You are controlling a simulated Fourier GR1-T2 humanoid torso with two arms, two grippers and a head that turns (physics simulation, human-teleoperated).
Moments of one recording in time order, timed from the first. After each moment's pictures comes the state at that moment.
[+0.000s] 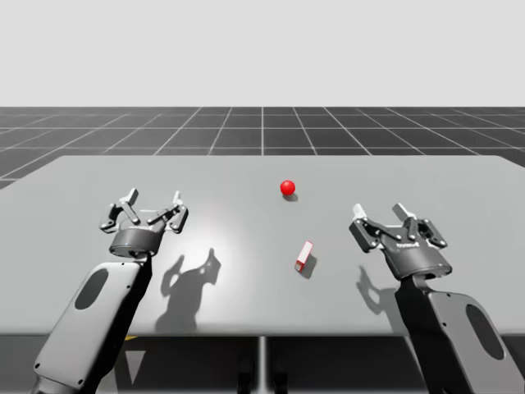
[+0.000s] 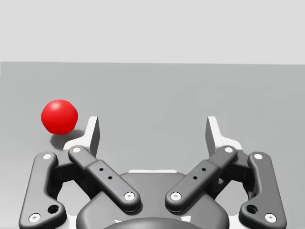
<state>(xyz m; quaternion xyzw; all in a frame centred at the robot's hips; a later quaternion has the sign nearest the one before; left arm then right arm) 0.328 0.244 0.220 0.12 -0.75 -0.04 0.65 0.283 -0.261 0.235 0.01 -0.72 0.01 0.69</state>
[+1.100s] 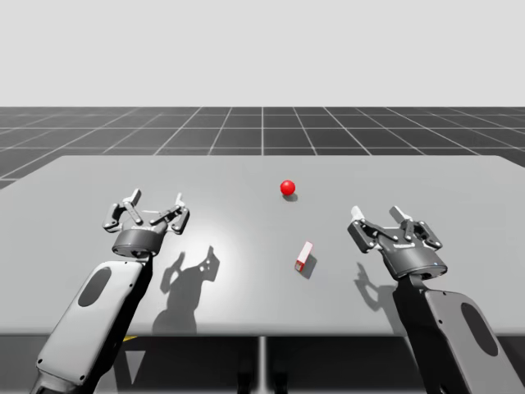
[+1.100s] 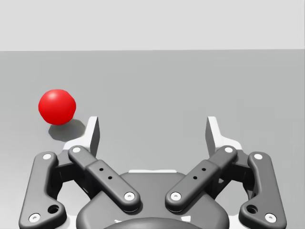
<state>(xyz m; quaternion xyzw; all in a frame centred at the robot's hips) 0.331 0.246 0.214 0.13 -0.75 -0.06 0.65 0.286 -0.262 0.229 0.01 -0.70 0.00 0.71</state>
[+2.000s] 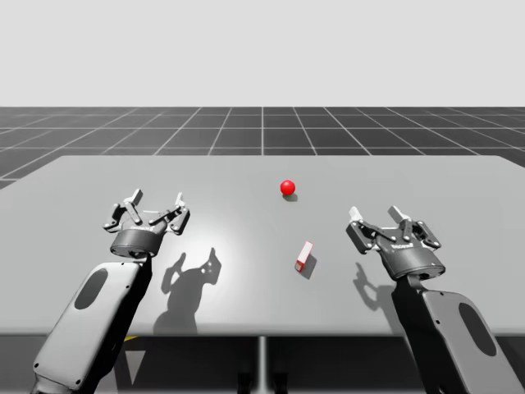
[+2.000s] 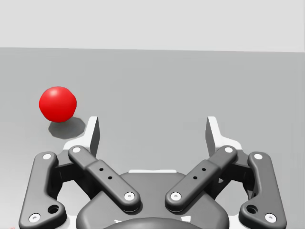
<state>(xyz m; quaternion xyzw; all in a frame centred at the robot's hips) 0.328 0.245 0.219 0.10 -0.75 -0.05 0.65 0.285 -0.260 0.228 0.00 -0.71 0.01 0.71</state>
